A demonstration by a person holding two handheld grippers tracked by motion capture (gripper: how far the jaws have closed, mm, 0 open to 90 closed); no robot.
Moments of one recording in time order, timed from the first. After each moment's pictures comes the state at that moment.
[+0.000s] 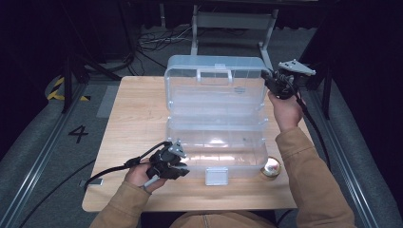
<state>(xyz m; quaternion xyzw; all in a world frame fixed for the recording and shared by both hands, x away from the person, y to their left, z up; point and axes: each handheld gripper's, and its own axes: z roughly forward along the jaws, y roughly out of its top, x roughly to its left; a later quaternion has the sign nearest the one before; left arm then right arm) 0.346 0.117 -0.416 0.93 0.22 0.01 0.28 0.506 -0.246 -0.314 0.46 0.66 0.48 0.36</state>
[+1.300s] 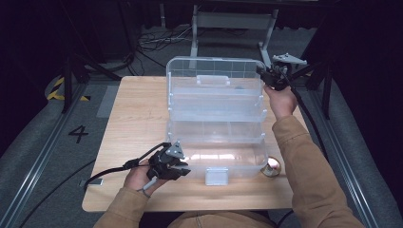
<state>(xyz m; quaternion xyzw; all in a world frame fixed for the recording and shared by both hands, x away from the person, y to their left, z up) 0.343 0.120 -0.419 0.93 0.21 0.02 0.31 0.558 -0.248 -0.329 0.47 0.67 0.48 0.32</state>
